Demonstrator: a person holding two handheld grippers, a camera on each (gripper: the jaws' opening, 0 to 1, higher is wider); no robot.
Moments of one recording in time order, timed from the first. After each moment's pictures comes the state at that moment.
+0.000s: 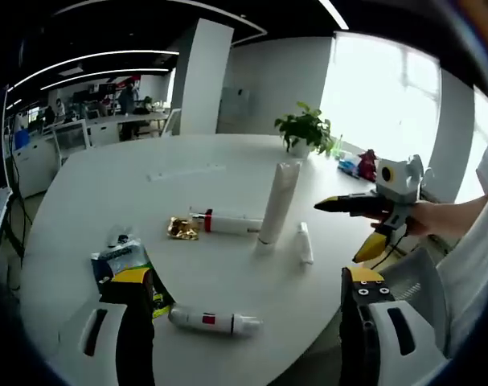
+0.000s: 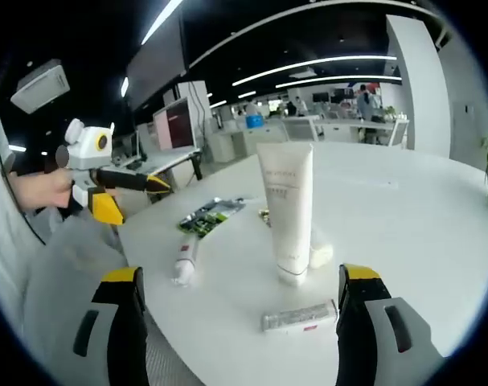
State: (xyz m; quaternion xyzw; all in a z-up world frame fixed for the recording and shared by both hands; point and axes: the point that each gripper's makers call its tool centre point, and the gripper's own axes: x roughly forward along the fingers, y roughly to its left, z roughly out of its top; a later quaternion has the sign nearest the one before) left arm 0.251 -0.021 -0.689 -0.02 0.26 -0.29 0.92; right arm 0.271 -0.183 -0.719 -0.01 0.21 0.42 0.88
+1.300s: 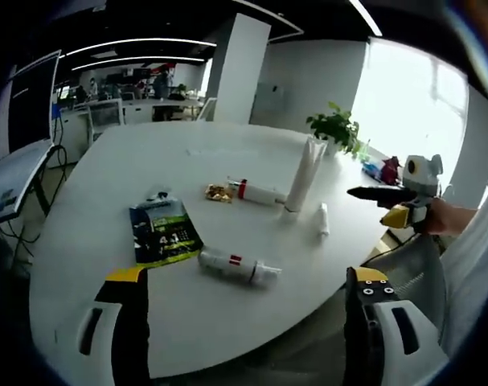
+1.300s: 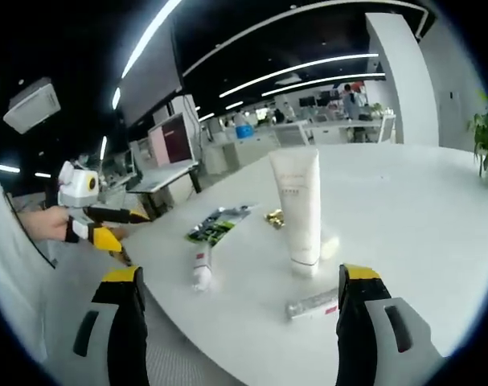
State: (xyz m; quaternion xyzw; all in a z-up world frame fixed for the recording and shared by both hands) left arm 0.202 0.029 -0.707 -0.05 0.29 -0.22 0.93; right arm 0.248 -0.184 -0.708 0.03 0.21 0.40 0.89
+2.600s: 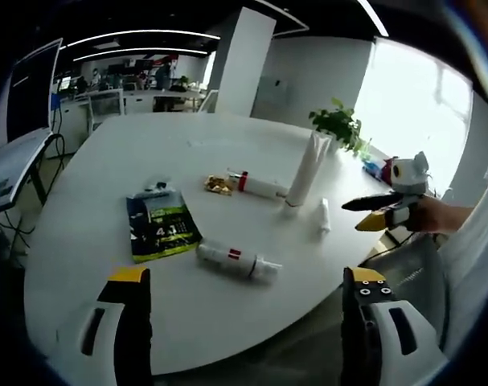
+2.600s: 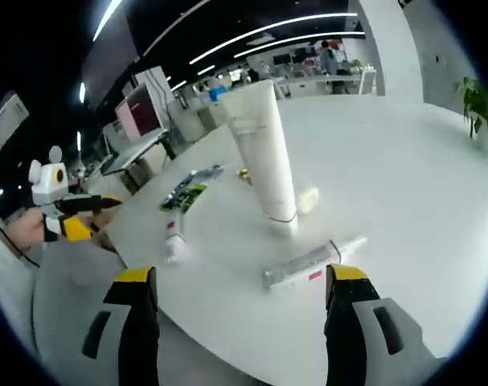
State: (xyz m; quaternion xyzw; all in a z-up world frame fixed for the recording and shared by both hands) left arm 0.206 0.027 -0.719 -0.06 0.31 -0.22 0.92; right arm 0.265 -0.203 -0.756 0.03 0.34 0.34 0.88
